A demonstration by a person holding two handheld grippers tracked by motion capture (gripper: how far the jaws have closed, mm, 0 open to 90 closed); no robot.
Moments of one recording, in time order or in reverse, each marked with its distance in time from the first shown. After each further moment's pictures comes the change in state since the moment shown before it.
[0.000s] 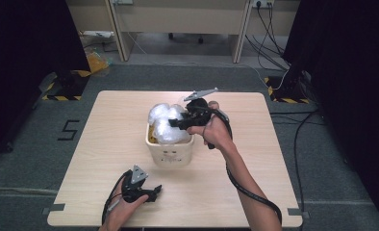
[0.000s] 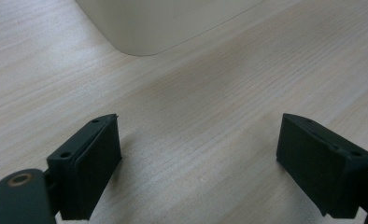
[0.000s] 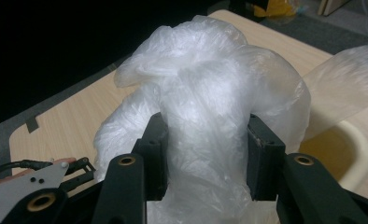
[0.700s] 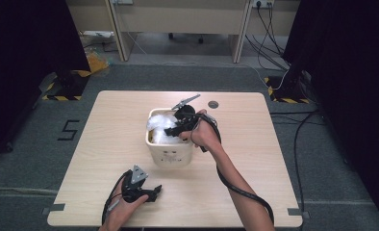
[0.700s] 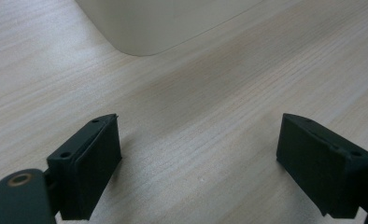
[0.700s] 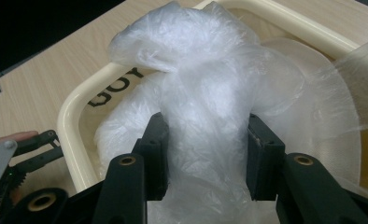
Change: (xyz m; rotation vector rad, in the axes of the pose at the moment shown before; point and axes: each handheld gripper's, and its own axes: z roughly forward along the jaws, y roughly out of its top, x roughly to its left) left arm 0.000 0.000 0.000 -0.002 0.001 -0.002; right arm -0.003 -0.011 0.048 0.176 -0.032 -0.016
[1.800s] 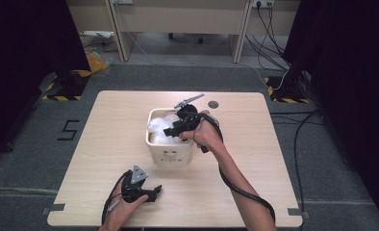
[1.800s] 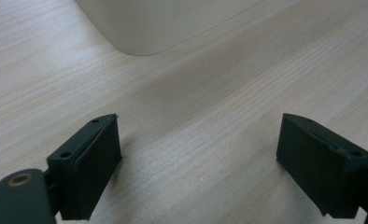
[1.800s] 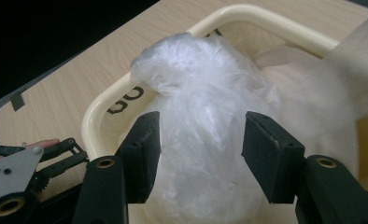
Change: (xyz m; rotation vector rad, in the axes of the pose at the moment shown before) left arm 0.000 0.000 0.000 0.000 -0.001 0.001; right arm 0.000 -0.002 -0.010 -0.043 0.040 0.041
